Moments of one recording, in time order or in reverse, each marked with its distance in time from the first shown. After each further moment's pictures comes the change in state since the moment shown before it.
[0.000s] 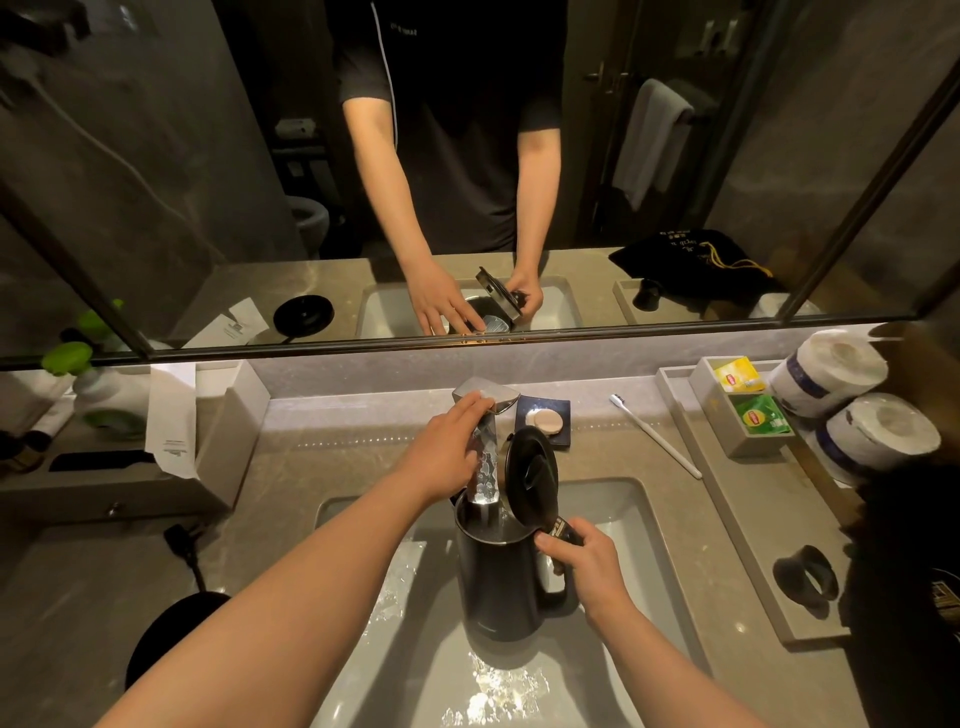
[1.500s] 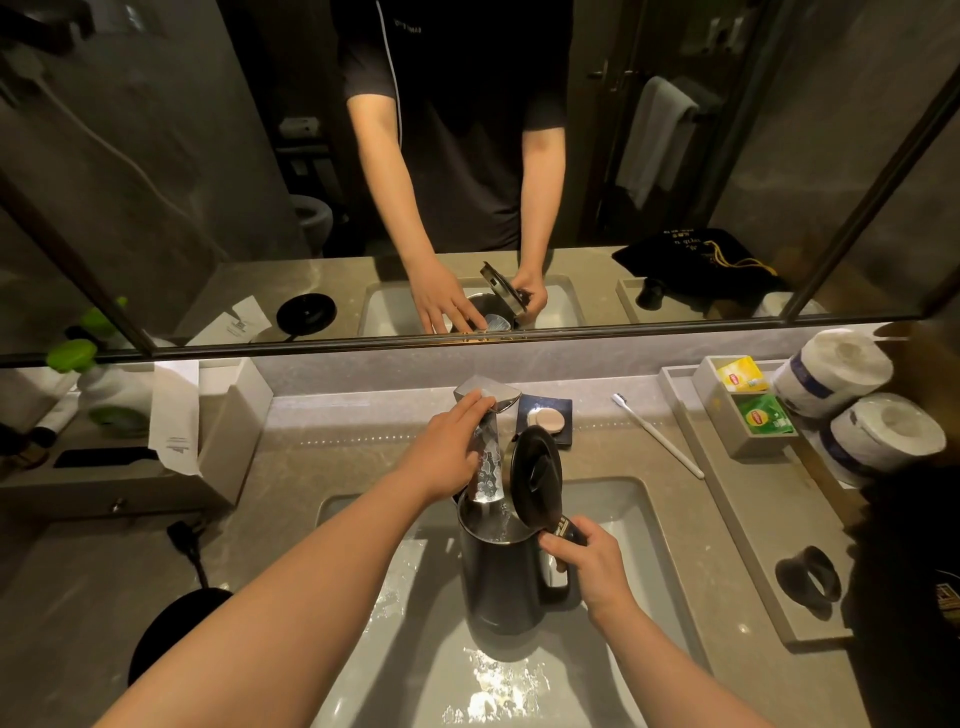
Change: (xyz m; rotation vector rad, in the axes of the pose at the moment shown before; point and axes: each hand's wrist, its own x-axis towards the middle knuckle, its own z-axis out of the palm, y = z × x) left_hand 0.001 -0.005 0.004 0.011 -0.025 0.003; right_hand 0.004 0.003 -0.004 -0.004 0.010 -0.010
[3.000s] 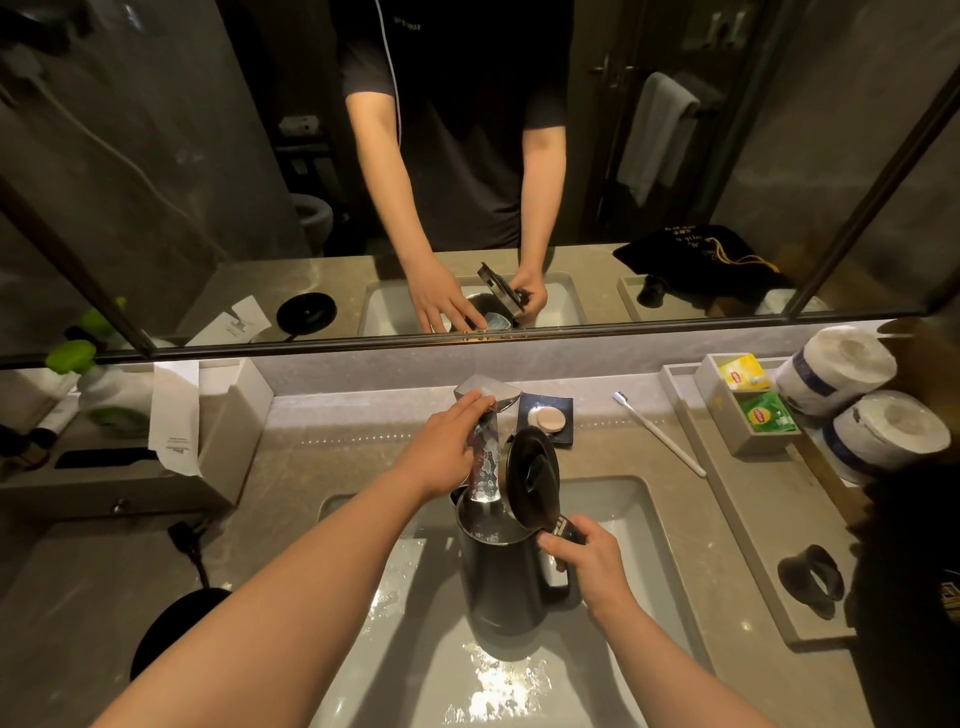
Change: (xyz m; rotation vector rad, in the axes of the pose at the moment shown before) left_hand 0.002 0.000 -0.003 -0.035 0.001 -0.019; right_hand 0.000 0.000 0.002 -0.012 -0.009 0.011
